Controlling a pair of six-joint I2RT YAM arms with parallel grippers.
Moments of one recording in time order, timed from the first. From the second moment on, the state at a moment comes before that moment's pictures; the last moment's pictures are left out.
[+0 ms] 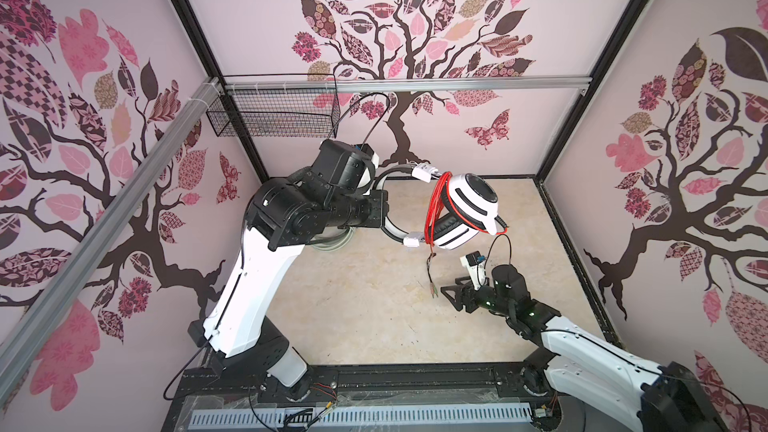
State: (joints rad) left arm -0.73 1.59 2.39 -1.51 -0.02 -0.50; right arm 0.53 0.98 0.29 0.15 -0.31 0.29
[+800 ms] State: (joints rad) left arm -0.71 1.61 2.43 -1.52 -0.04 -0.50; right arm 0.89 1.65 0.65 0.14 0.30 0.54
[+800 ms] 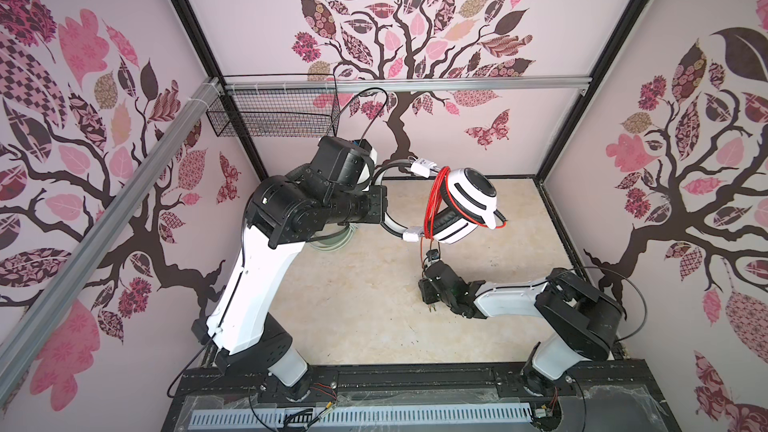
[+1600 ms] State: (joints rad) left arm -0.44 1.55 2.30 -1.40 0.06 -0.55; right arm 1.00 1.14 0.36 0.01 0.01 0.50
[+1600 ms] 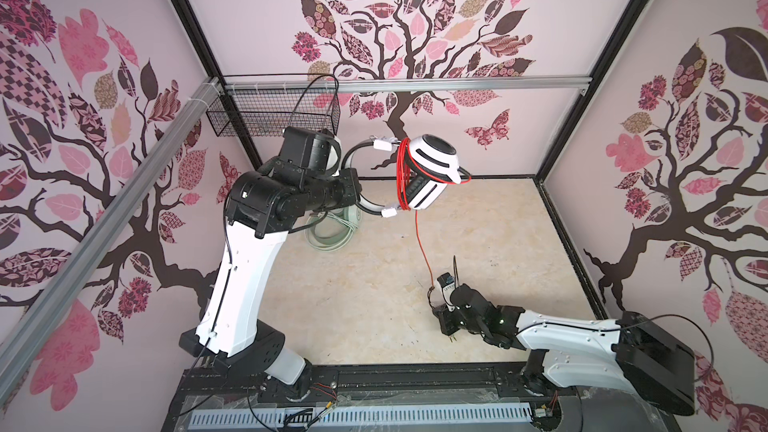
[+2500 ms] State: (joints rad) left arm -0.27 1.72 1.87 -1.32 -0.42 -0.51; right arm 1.77 1.23 1.14 -0.81 0.39 0.51
